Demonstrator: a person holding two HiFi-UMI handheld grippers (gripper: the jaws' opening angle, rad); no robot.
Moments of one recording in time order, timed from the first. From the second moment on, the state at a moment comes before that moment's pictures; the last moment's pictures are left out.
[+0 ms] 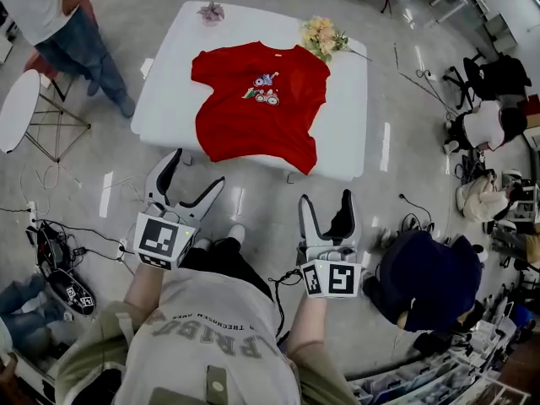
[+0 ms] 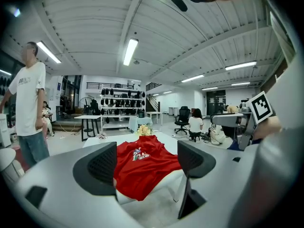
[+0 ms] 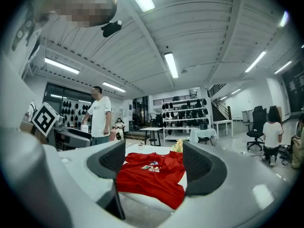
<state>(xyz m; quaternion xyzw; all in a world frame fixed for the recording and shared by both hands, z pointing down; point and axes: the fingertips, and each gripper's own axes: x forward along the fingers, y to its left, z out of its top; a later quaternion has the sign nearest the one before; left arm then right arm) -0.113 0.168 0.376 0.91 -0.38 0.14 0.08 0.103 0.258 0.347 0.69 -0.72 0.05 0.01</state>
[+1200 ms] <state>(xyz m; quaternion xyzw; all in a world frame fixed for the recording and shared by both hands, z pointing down) -0.083 0.013 0.446 0.92 -0.31 0.20 0.11 0.112 0.088 0.413 0.67 -0.73 0.09 0.08</state>
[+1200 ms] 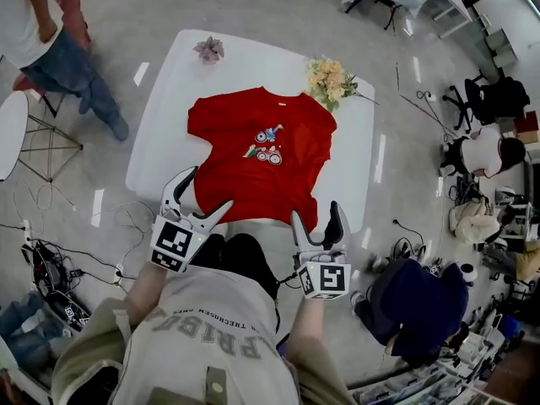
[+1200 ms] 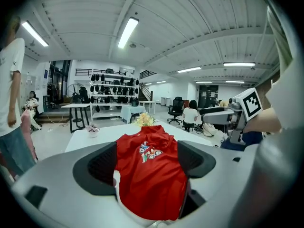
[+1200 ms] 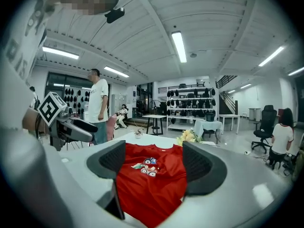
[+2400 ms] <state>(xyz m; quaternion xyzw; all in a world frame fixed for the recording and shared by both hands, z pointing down) -0.077 0.087 0.623 0.84 -0.21 0.48 0.10 0.143 0.142 0.610 0.37 -0.79 0.18 0.45</state>
